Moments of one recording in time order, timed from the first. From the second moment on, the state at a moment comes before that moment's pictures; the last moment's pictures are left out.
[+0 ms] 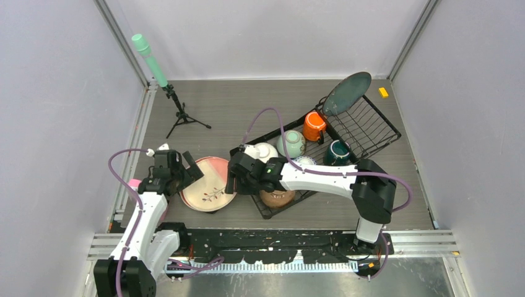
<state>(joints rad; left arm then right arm) -0.01 0.83 0.52 -0.58 -0.03 -0.58 1.18 1.78 1.32 -0.46 0.15 1.10</state>
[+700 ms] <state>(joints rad) -0.01 0.85 0.50 -0.56 -0.02 -0.58 1.19 1.92 1.37 -0.42 0.30 1.18</state>
